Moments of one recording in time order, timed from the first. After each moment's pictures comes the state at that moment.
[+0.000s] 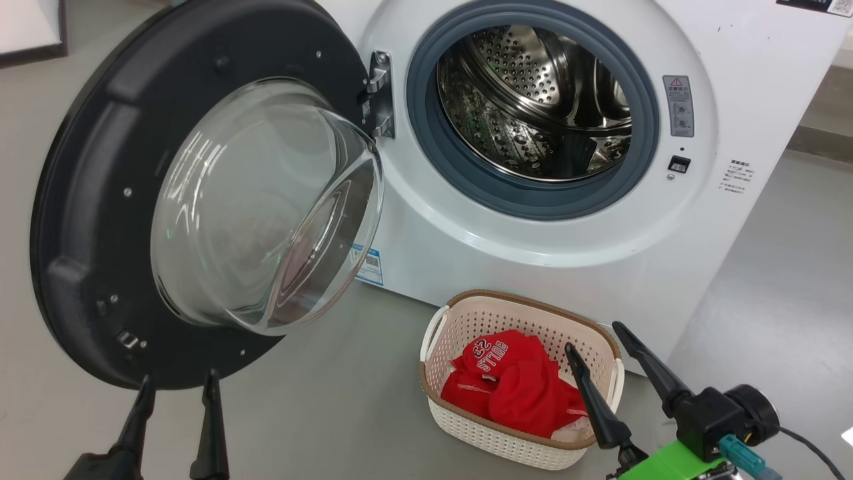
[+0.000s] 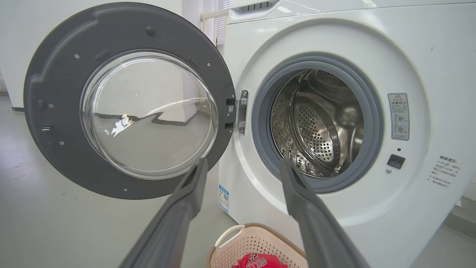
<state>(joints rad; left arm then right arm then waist) 0.11 0.19 -0.07 -0.13 -0.26 0.19 -0.06 0.01 -0.07 0.17 0.14 0.15 0.12 -0.26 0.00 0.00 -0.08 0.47</state>
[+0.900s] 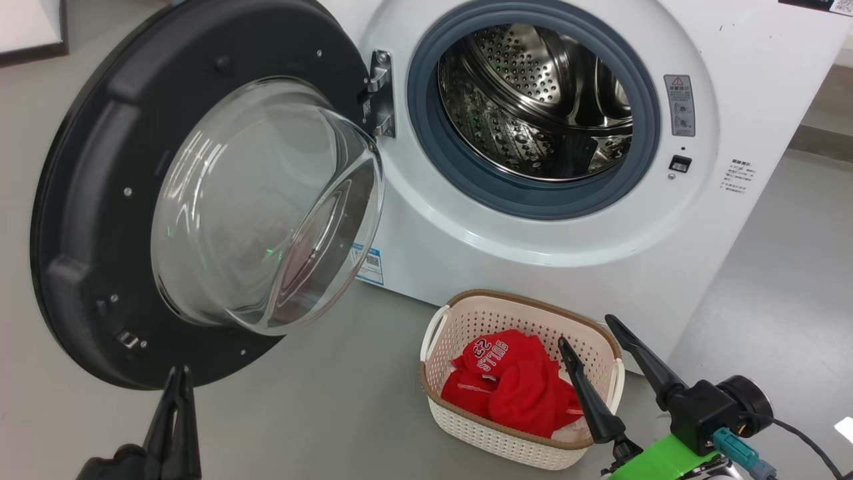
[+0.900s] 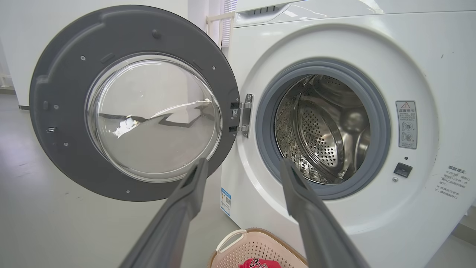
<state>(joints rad) 0.10 0.21 -0.09 -0.12 -0.22 0.22 -0.10 -0.03 -0.08 0.20 0.16 0.16 0.12 -0.26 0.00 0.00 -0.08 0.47</state>
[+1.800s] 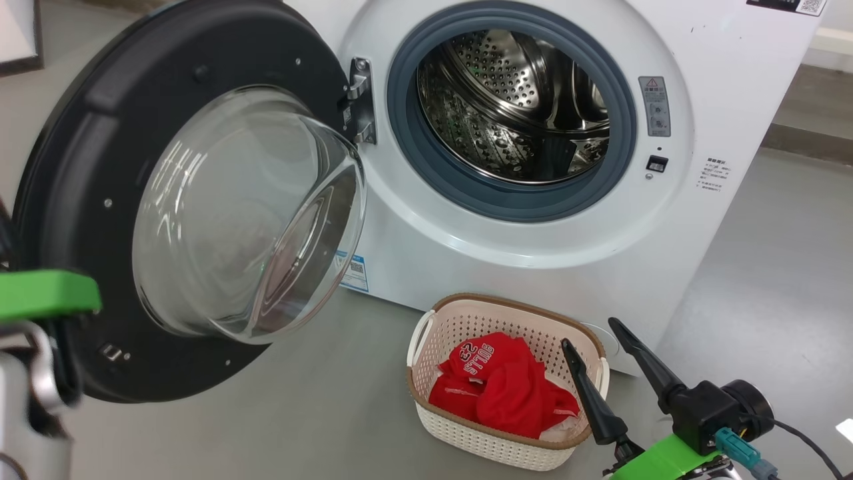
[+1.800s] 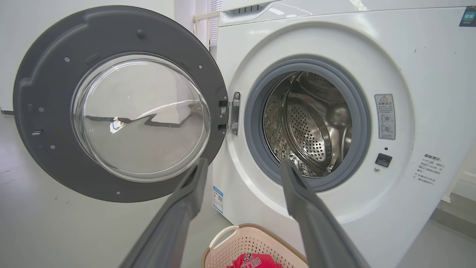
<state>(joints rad) -0.44 0.28 0.07 0.13 -0.26 0.23 -0.24 -0.02 -0.07 0.18 0.17 0.17 0.12 -0.26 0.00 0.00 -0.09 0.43</state>
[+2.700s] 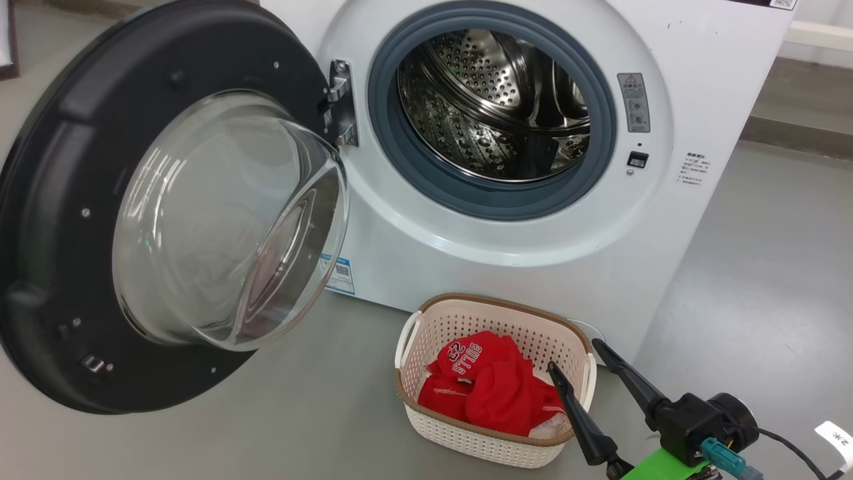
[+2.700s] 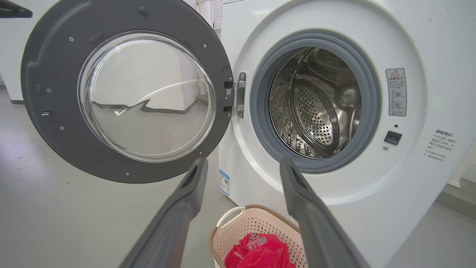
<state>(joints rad) -0.90 0.31 0.43 0.93 -0.87 0.06 0.27 -0.02 -0.11 0.26 0.21 0.22 0.12 -0.26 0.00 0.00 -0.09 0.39</state>
